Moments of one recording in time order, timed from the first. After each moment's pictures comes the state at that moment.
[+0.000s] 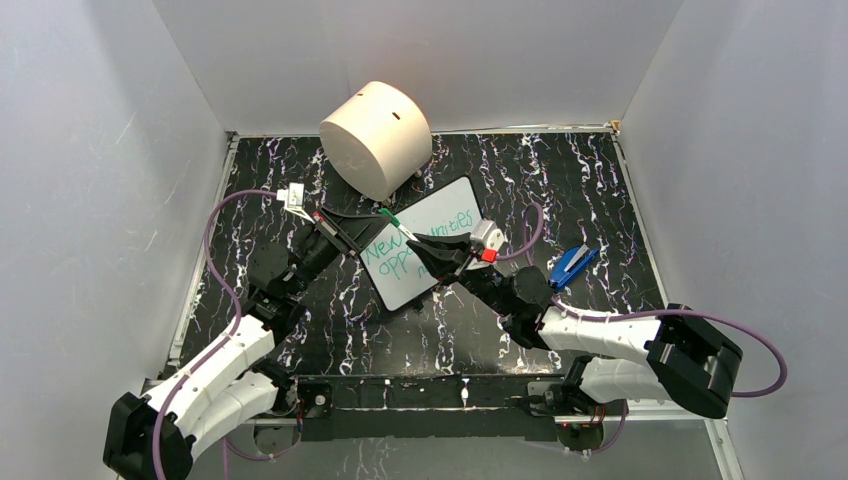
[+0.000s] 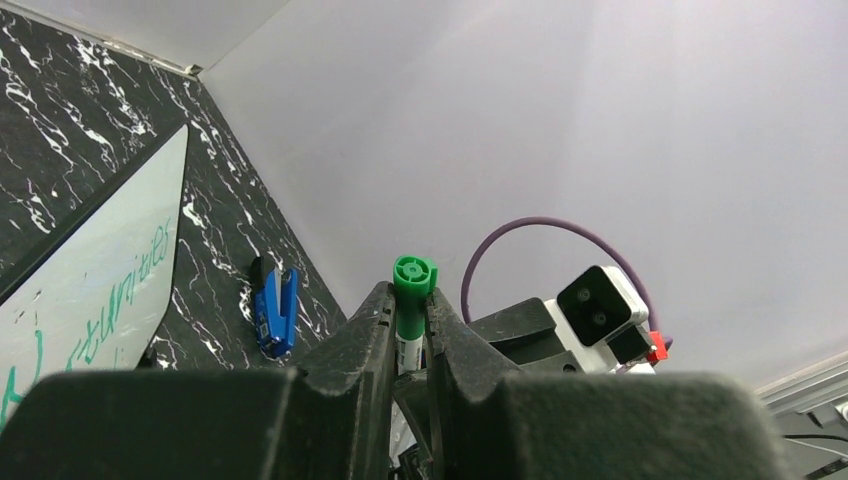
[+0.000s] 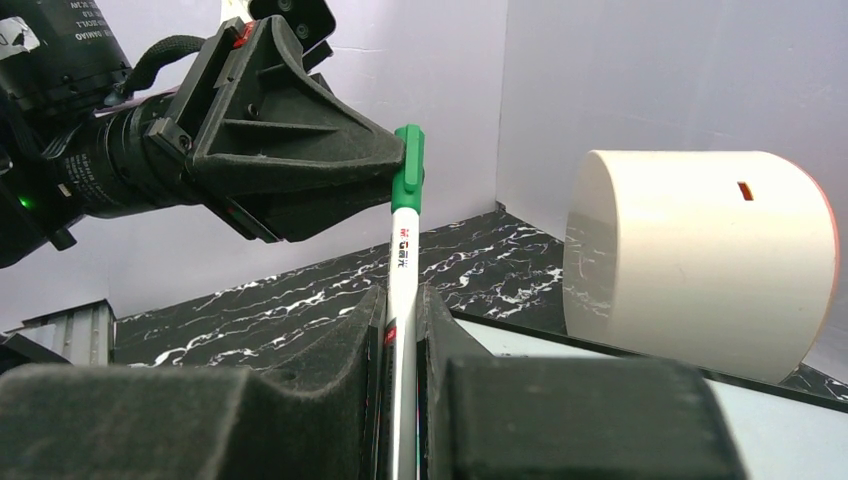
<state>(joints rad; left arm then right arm) -0.53 0.85 0.50 0.61 0.29 -1.10 1.05 1.21 0.48 1.15 0.00 0.02</state>
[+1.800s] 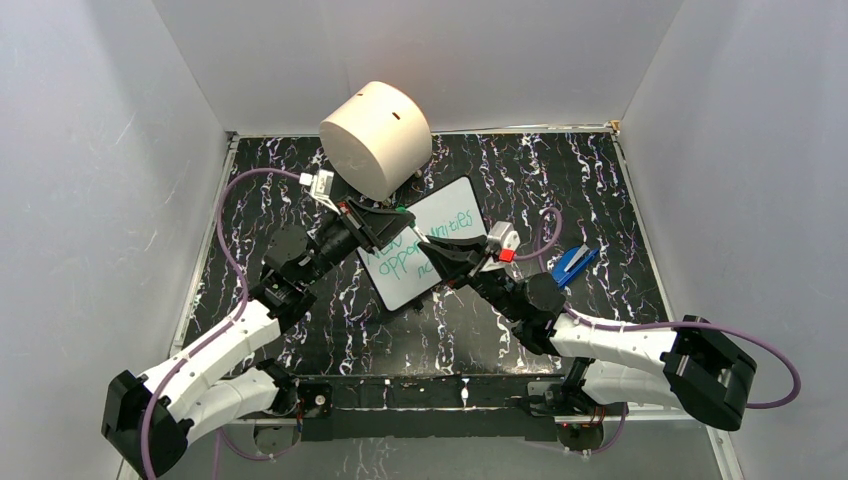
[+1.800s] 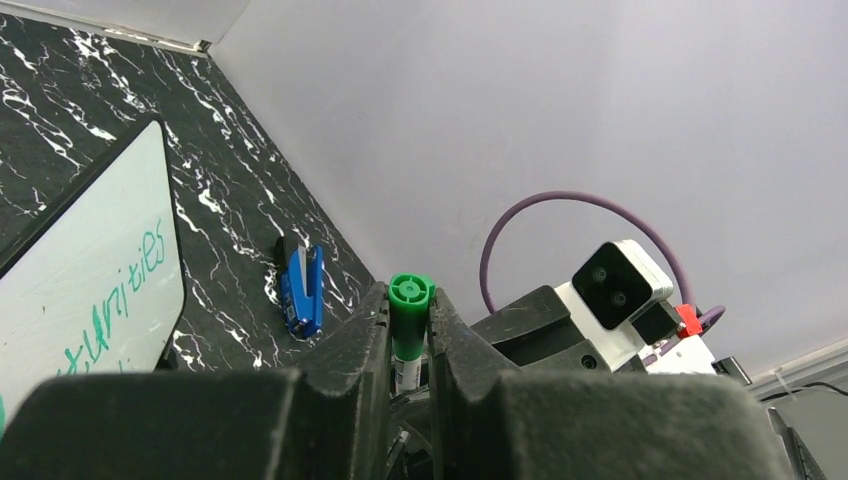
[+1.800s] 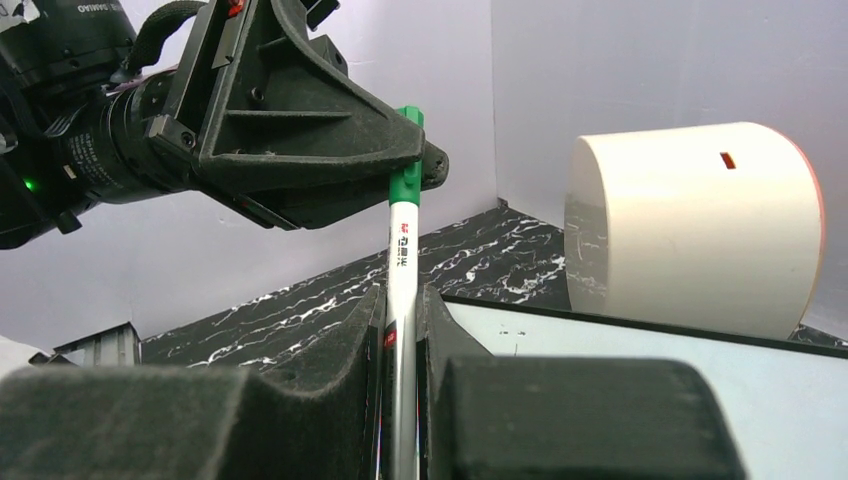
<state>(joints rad) -0.66 0.94 0.68 0.44 0.25 -0.89 1.04 1.11 0.41 1.14 0.04 0.10</state>
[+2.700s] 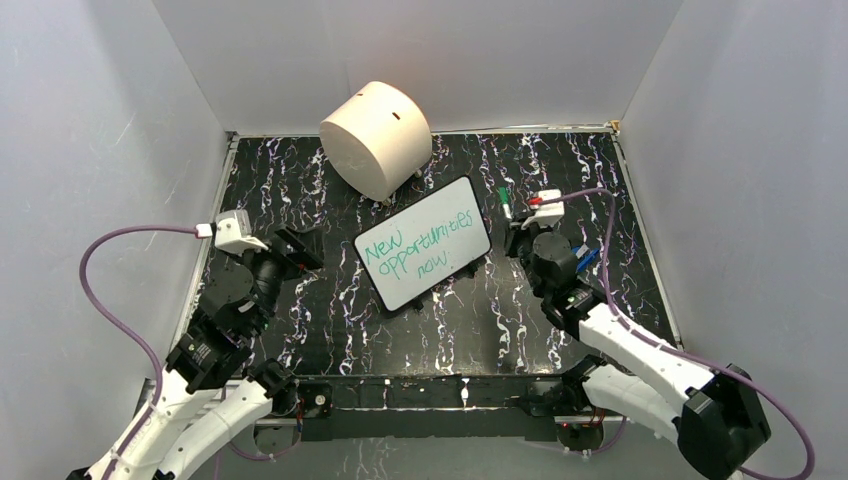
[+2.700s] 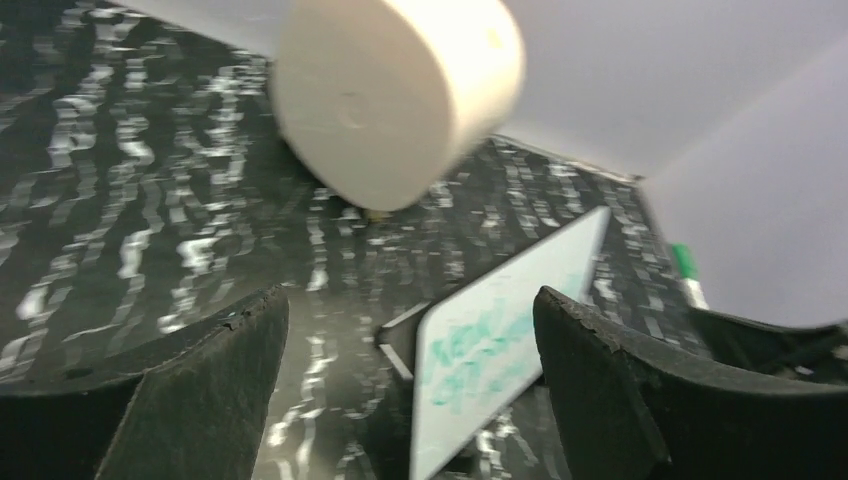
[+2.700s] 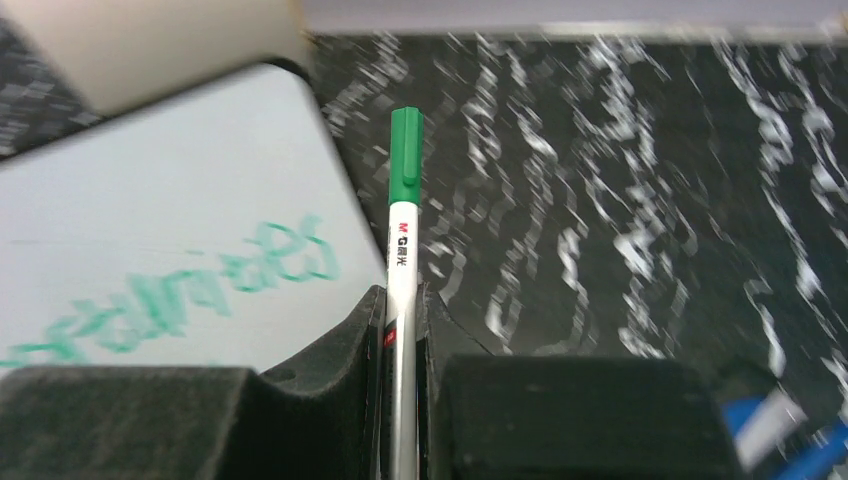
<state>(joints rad) -0.66 0.47 0.78 -0.37 -0.49 -0.52 0.69 0.91 0.50 0.34 0.40 0.15</state>
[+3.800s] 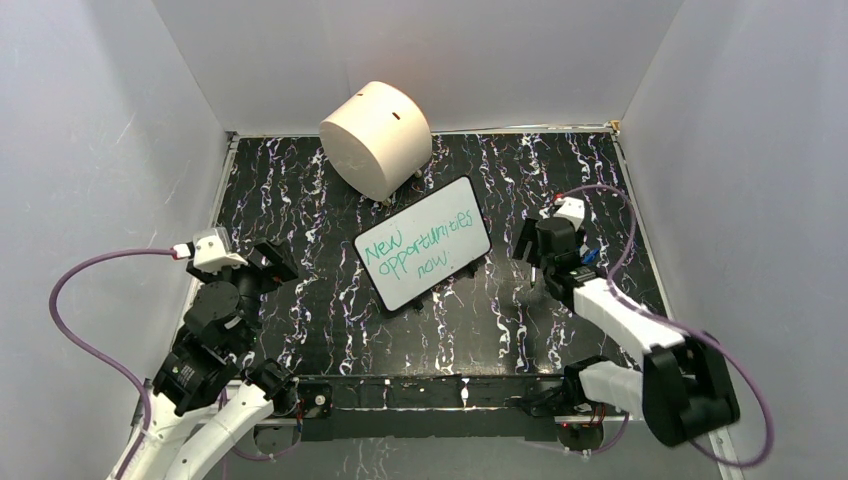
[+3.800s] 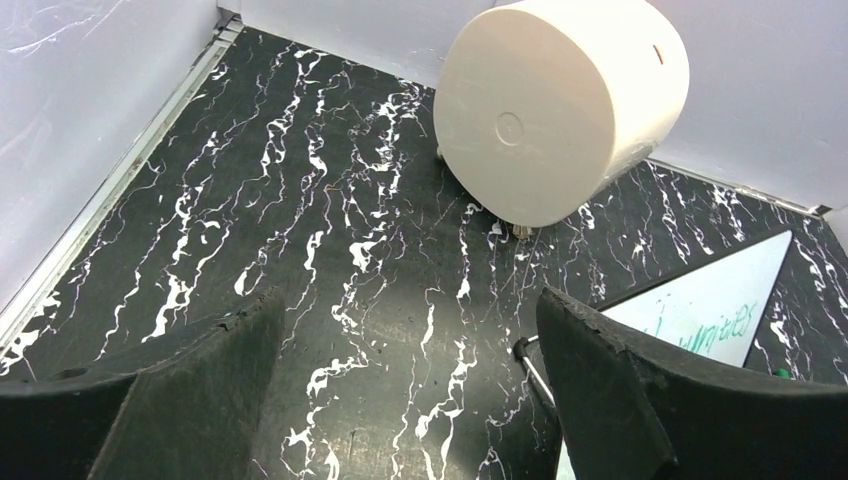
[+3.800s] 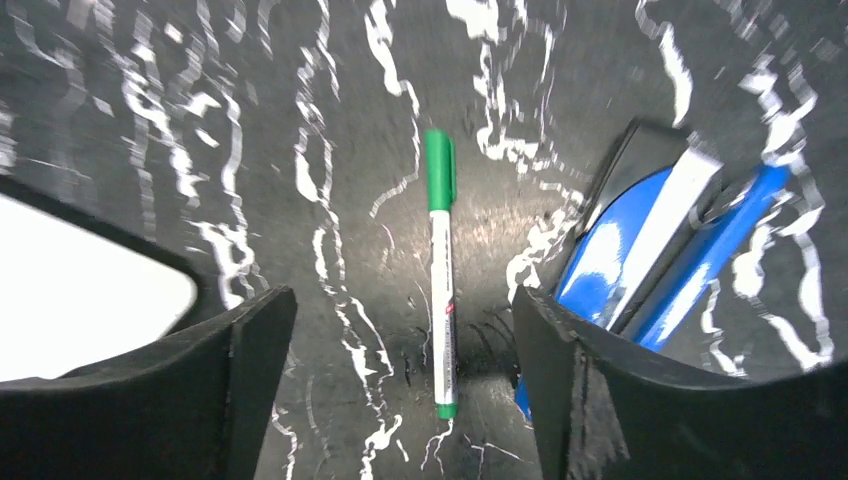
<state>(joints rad) -0.60 0.34 0.77 -0.56 -0.72 -0.35 0.36 1.19 0.53 -0.01 0.37 0.43</state>
